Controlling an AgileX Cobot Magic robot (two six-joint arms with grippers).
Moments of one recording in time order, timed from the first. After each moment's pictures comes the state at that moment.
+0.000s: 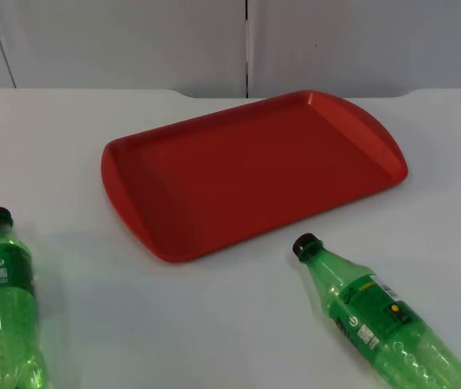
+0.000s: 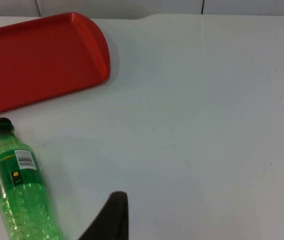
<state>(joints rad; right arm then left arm) 0.08 0.00 -0.52 -0.05 1.08 0.01 0.05 0.38 -0.67 -0.09 1.15 -0.04</state>
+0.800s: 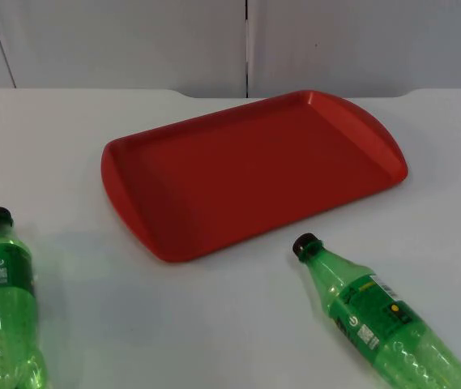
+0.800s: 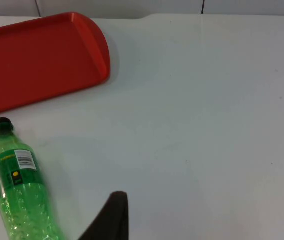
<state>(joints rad) 0.08 0.00 -0.52 -0.05 1.08 0.01 0.05 0.84 -0.67 -0.16 1.03 0.04</state>
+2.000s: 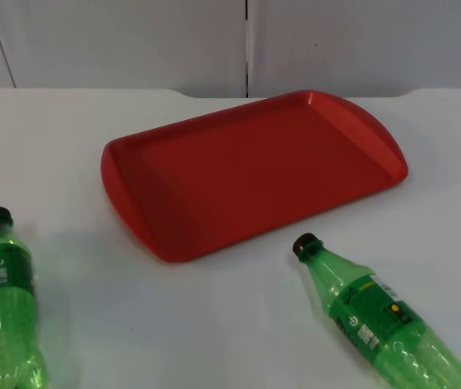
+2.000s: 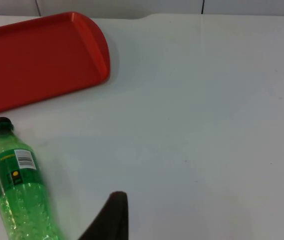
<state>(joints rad) 0.08 0.00 -0.52 -0.05 1.08 0.01 0.02 1.48 -0.82 -0.14 0.77 -0.16</state>
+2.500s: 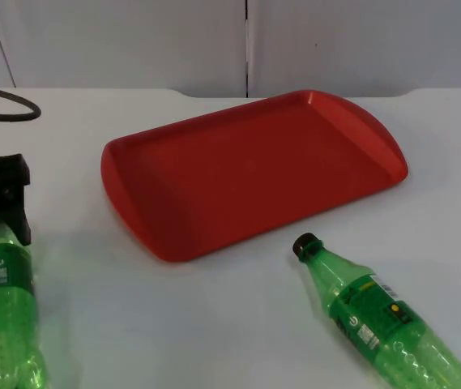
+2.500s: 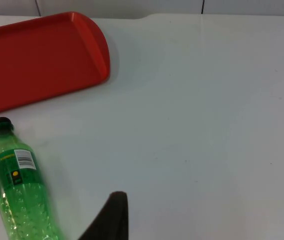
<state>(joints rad) 0.08 0.00 -0.52 -0.05 1.08 0.01 -0.01 1.76 -0.91 -0.10 0.66 -0.27</state>
